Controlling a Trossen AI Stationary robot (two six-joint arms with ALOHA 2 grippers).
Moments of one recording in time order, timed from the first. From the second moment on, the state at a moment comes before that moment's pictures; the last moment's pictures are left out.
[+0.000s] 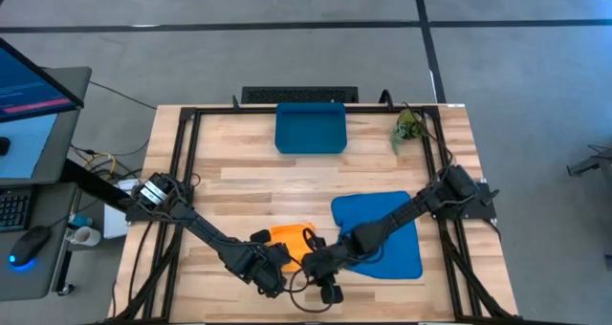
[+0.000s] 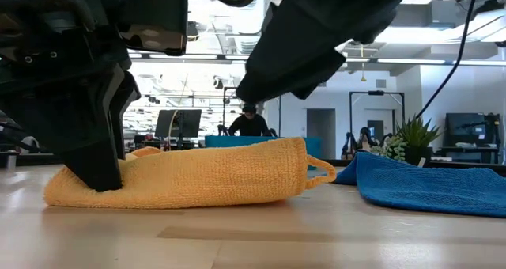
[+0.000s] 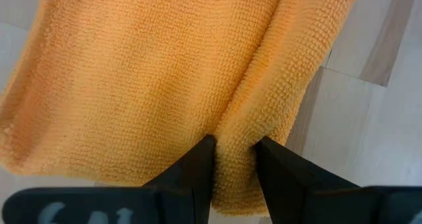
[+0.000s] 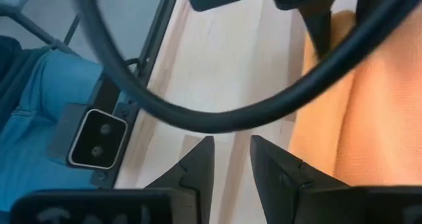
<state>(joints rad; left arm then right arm) -0.61 1.98 1.25 -0.61 -0.30 -0.91 0.49 2.02 1.34 -0.14 -0.10 0.31</state>
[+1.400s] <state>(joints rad) -0.61 1.98 1.25 -0.61 -0.30 -0.90 0.43 2.09 1.29 -0.04 -0.02 0.37</state>
